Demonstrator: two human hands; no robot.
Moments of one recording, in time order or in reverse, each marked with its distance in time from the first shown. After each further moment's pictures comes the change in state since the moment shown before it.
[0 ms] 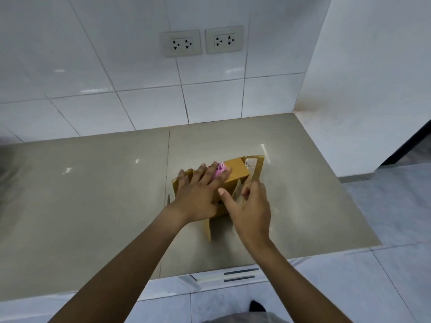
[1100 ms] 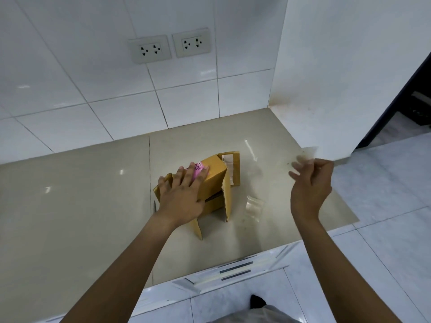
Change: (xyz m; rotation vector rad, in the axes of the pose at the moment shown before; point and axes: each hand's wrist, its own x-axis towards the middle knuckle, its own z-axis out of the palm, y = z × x) left_hand 0.001 0.003 0.010 0.030 0.087 -0.071; right_hand 0.053 0.062 -0.095 0.441 0.594 0.145
